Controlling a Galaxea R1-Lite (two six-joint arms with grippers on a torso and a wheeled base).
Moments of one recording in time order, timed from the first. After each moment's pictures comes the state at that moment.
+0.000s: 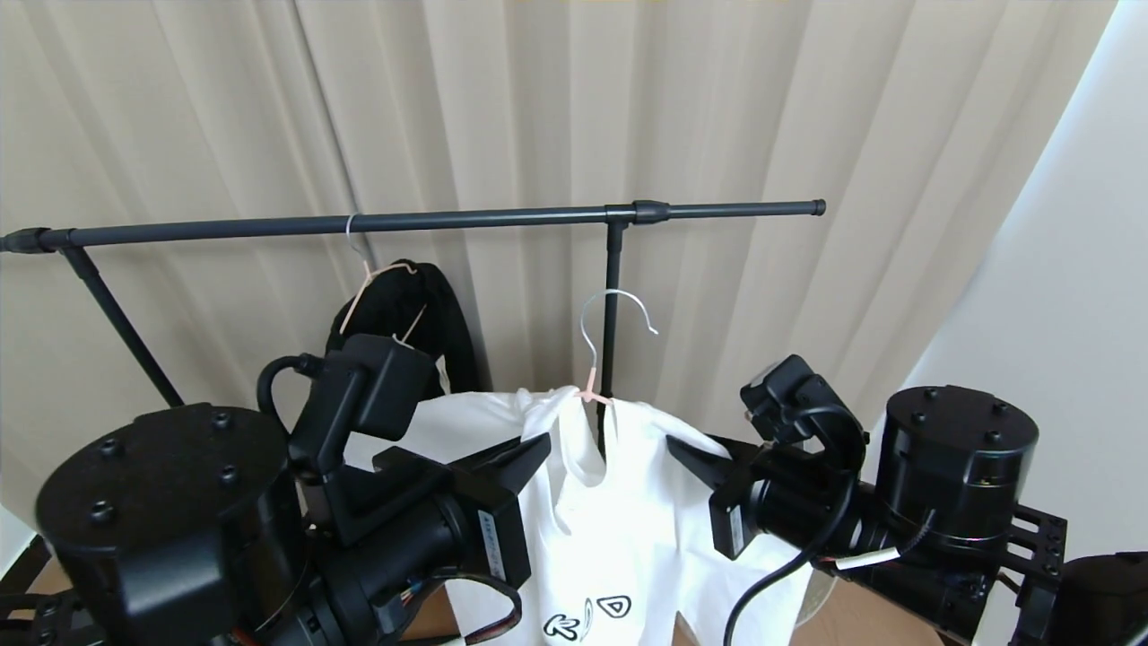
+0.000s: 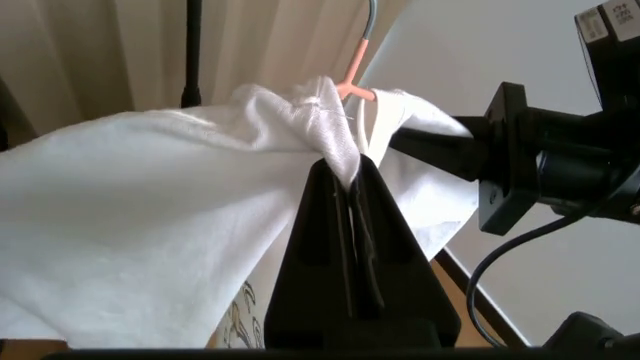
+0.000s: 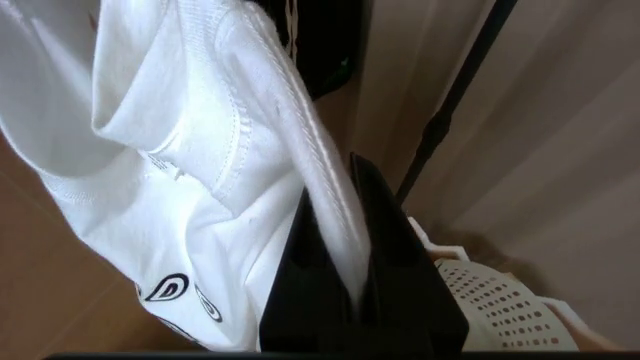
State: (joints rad) left arm -0.91 1.52 -0.49 -0.87 0.26 -0.28; right arm 0.73 1.75 -0.50 -1.01 -0.08 -0.01
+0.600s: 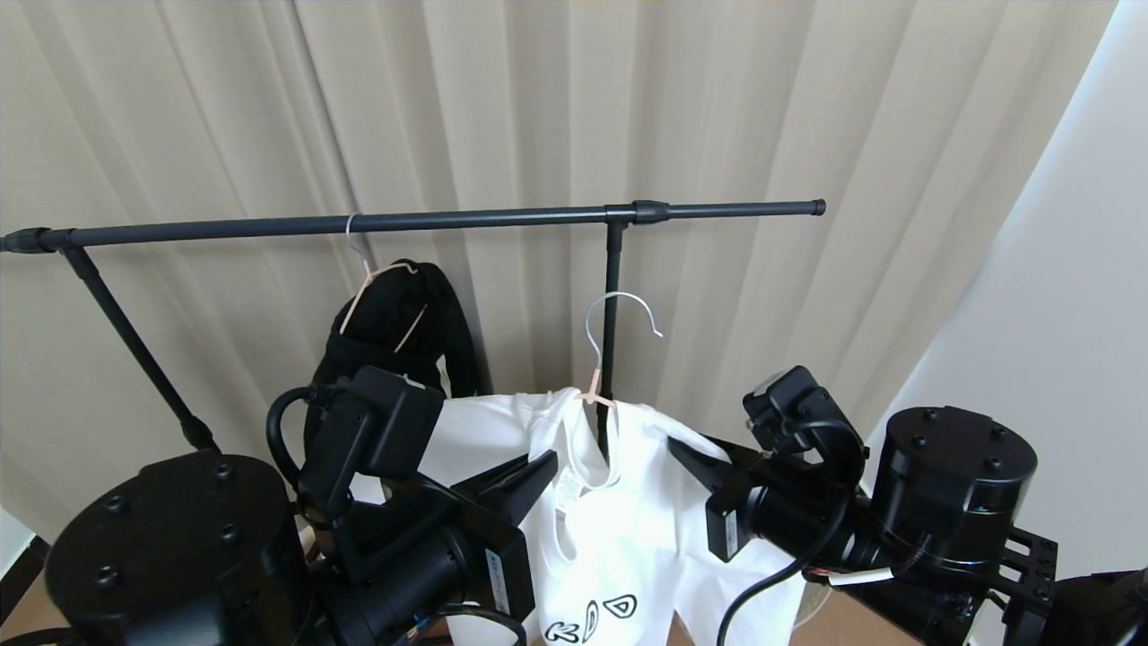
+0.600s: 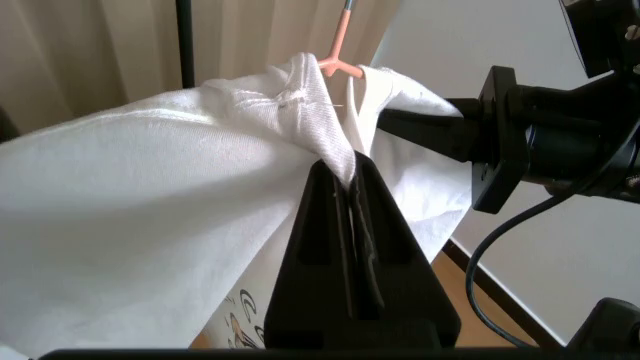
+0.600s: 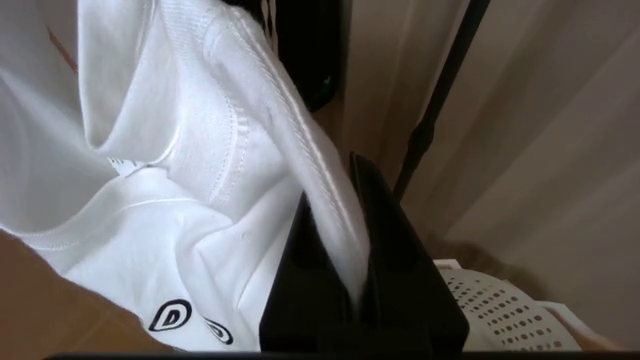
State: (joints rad) left arm -0.93 1.56 -0.41 -1.02 0.26 -0.21; right arm 0.75 1.79 -0.45 -1.14 -0.14 0.00
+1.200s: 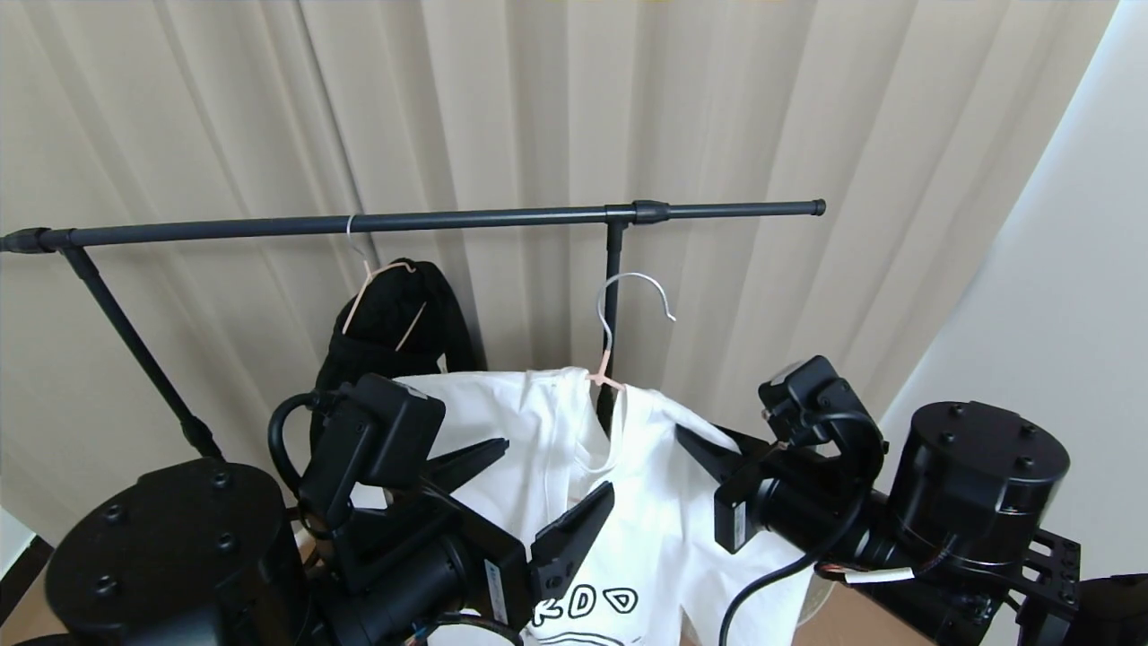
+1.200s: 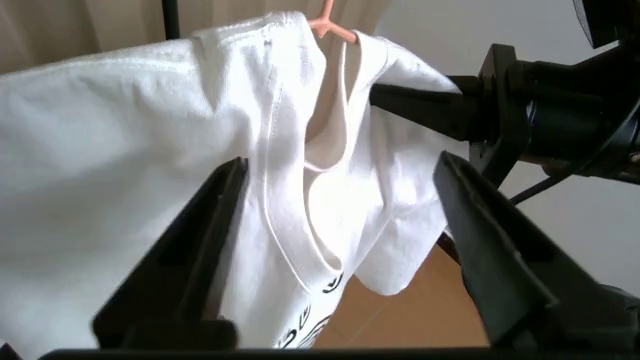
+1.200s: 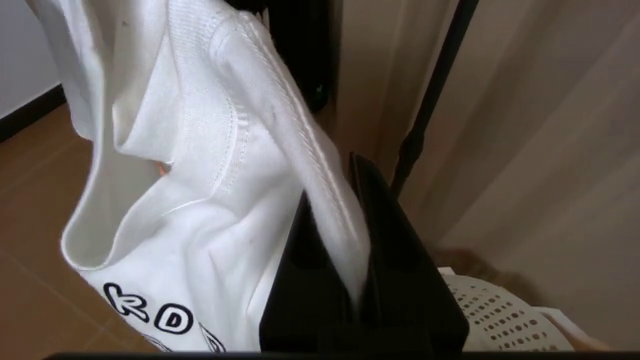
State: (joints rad) left arm -0.93 1.57 -0.39 -1.05 0.24 -0.18; right arm 0.76 1.76 -0.44 -1.16 -0.16 -0.01
